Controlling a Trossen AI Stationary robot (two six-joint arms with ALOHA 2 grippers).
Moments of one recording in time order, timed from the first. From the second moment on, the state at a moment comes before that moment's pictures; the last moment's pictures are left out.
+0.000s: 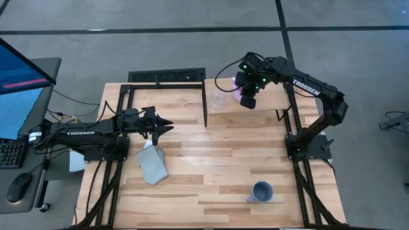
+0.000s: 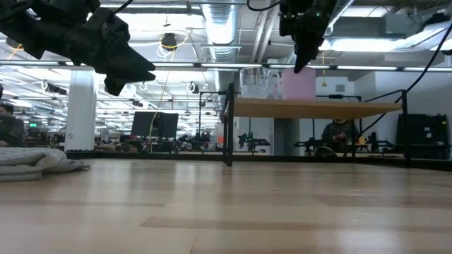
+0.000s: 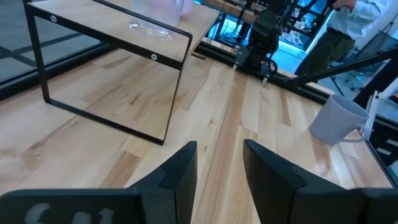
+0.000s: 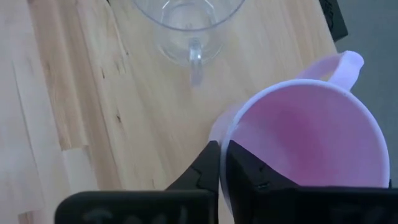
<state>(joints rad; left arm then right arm) 0.25 0.73 0.29 0.19 0.08 -0.31 -0.55 1.56 1.61 -1.22 -0.11 -0.37</state>
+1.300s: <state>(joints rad) 0.25 0.73 0.29 0.19 0.06 -0.31 -0.55 1.56 1.61 -1.21 -0.10 -0.37</state>
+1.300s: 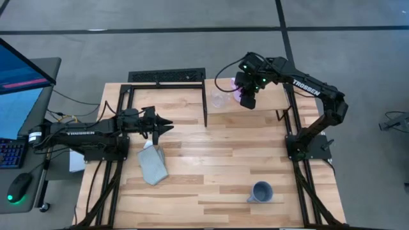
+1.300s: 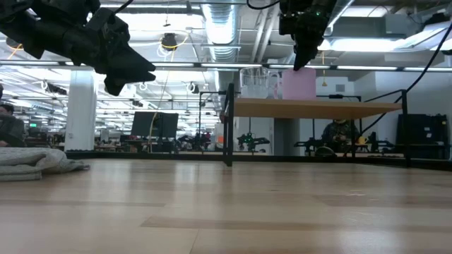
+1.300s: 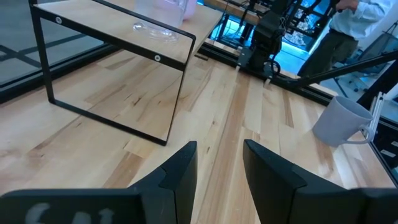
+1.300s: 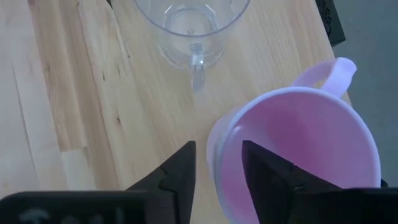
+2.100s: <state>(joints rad) 0.25 0.73 0.29 0.19 0.06 -0.32 -0.45 1.56 1.95 -1.39 -0.08 -0.31</state>
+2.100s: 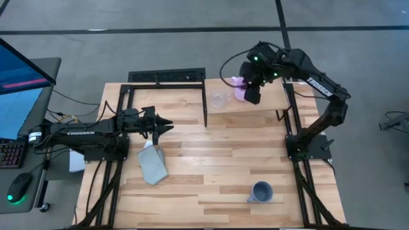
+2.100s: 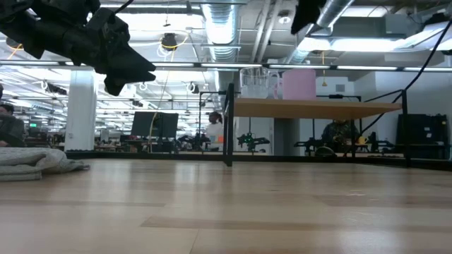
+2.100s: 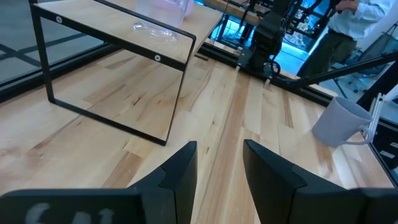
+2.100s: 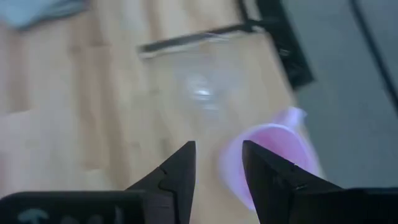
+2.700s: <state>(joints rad) 0.25 0.73 0.29 0.19 0.06 -0.32 -0.16 1.56 1.97 -1.39 -0.40 -0.31</state>
